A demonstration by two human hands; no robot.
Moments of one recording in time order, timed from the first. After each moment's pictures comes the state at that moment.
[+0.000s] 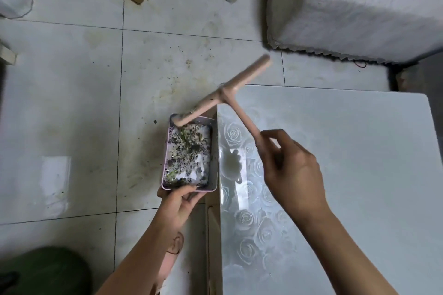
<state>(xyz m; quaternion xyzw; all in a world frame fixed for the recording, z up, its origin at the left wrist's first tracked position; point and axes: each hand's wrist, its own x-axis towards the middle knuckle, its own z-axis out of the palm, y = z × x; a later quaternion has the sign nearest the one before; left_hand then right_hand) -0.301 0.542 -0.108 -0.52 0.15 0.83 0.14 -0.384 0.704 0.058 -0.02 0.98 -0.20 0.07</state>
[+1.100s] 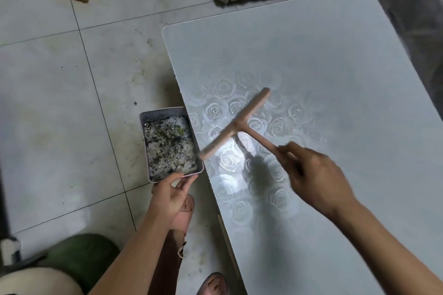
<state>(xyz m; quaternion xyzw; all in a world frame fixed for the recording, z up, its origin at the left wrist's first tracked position) -0.170 0.571 -0.105 -0.53 0.18 0.82 0.15 -0.171 0.831 0.055 0.05 0.97 -0.17 0.15</state>
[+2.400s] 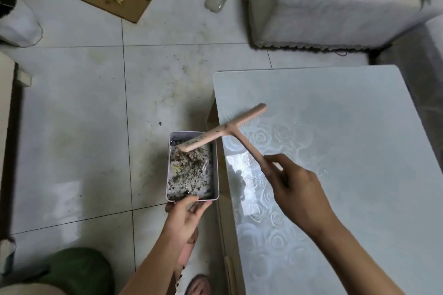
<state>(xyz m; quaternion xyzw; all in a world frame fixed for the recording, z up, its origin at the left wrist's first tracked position) -0.205 0.534 -0.100 -0.54 0.12 0.81 0.16 -0.266 0.727 0.072 0.02 0.96 -0.24 0.13</state>
